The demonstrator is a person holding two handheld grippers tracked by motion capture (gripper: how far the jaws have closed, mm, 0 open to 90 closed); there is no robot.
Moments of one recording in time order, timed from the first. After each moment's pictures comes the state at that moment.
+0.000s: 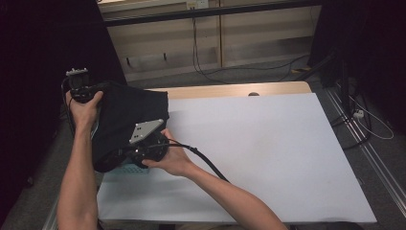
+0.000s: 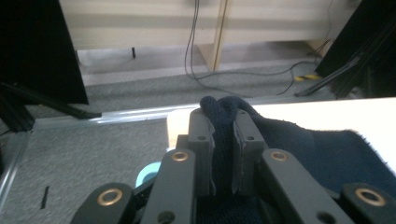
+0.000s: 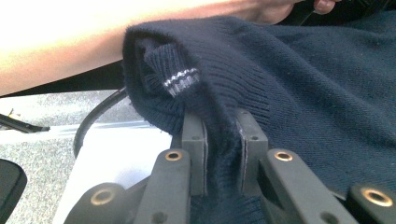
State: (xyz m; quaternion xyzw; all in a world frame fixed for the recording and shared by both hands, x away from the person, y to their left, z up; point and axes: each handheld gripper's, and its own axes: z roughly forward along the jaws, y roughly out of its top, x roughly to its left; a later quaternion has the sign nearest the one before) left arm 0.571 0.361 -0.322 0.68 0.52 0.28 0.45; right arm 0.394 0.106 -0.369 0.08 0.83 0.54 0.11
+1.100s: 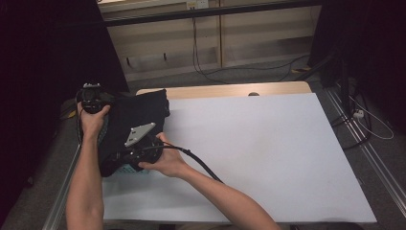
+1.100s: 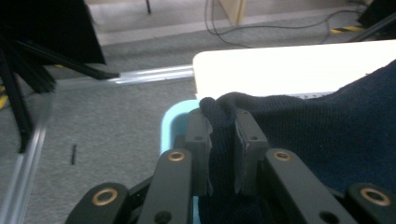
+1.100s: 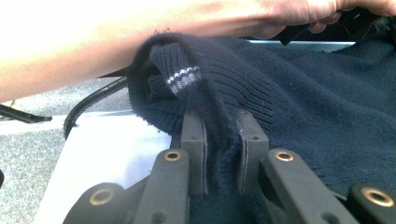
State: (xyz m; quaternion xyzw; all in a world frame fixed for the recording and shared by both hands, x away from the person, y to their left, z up) left arm 0.594 0.369 -0.381 0.71 0.54 0.27 0.36; right arm 0.407 0.126 -0.392 0.09 0.85 0.51 0.10
